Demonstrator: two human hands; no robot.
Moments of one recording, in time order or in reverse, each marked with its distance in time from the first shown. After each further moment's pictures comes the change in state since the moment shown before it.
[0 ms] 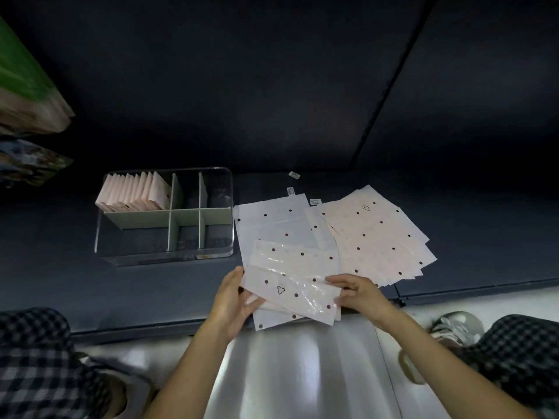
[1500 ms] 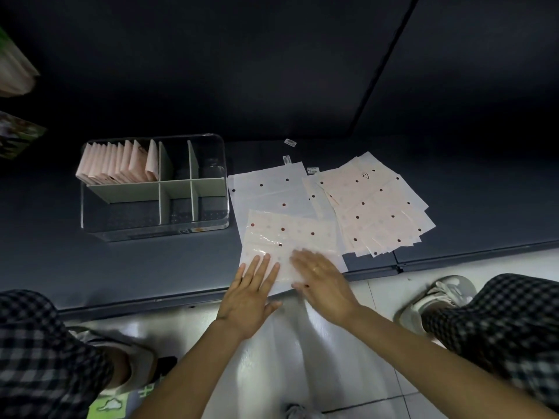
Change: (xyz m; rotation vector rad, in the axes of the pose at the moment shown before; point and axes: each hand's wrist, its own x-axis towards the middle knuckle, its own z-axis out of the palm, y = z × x) left_hand 0.006 -0.058 -0.032 2.164 -0.259 0.659; right_hand -0.012 0.021 0.077 -1.207 0.269 -0.768
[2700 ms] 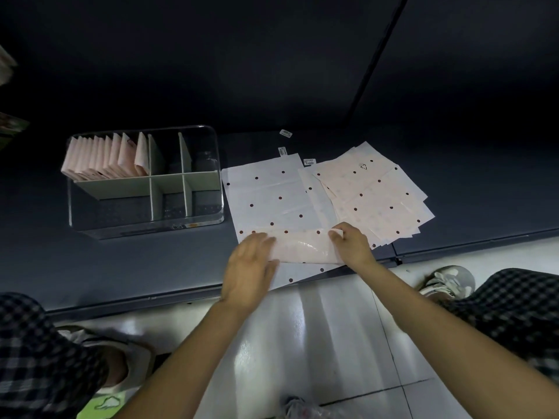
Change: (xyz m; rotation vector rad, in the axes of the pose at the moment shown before) left_hand 0.021 0.006 -0.036 -0.396 0.445 -0.076; right_hand 0.041 0.066 -0.016 0.538 -0.109 0.892
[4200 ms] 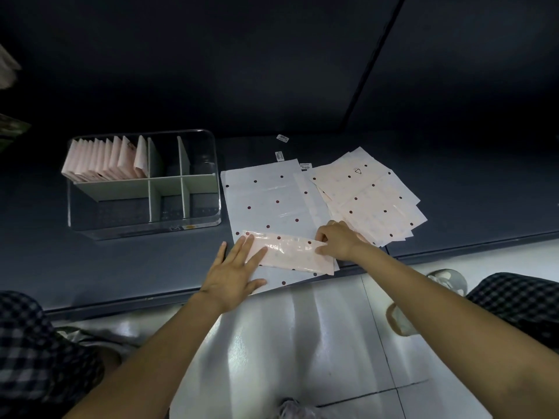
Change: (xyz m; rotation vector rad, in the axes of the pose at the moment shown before) left_hand -0.001 -0.038 -0.004 0.393 -0.459 0.099; right_hand 0.009 -0.031 -0.019 -0.595 -0.366 -0.223
